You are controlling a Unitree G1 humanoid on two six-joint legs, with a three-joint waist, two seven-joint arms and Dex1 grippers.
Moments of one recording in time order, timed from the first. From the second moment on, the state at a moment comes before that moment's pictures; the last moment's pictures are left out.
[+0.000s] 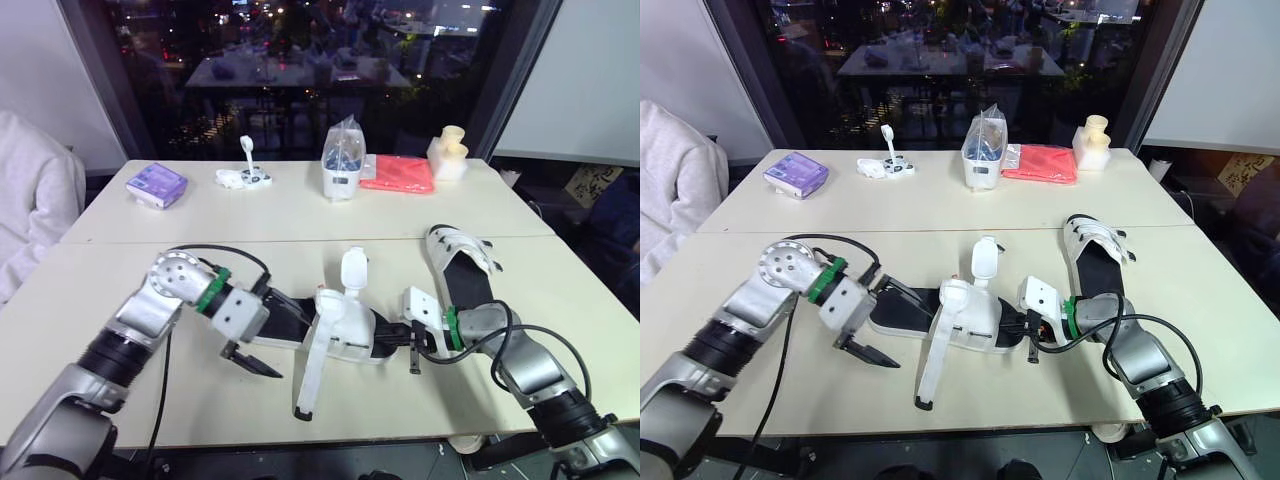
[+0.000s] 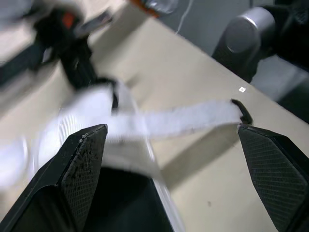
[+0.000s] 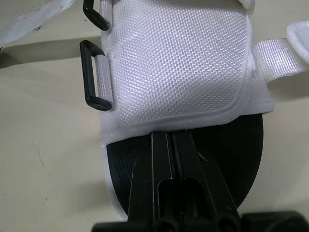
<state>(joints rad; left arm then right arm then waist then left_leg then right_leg) -0.67 0.81 -0.33 0.12 -0.38 -0.10 -1.59 -0.40 -0.67 0.22 0.03 0.14 0.21 1.13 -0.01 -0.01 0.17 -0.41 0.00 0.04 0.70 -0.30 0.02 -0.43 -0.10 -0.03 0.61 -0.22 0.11</state>
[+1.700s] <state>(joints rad) -0.59 0.52 -0.19 0.10 -0.73 1.05 -1.26 -0.42 -0.66 0.23 0.06 0.14 0.21 1.13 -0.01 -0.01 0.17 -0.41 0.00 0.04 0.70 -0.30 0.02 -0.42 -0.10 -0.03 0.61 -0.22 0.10</state>
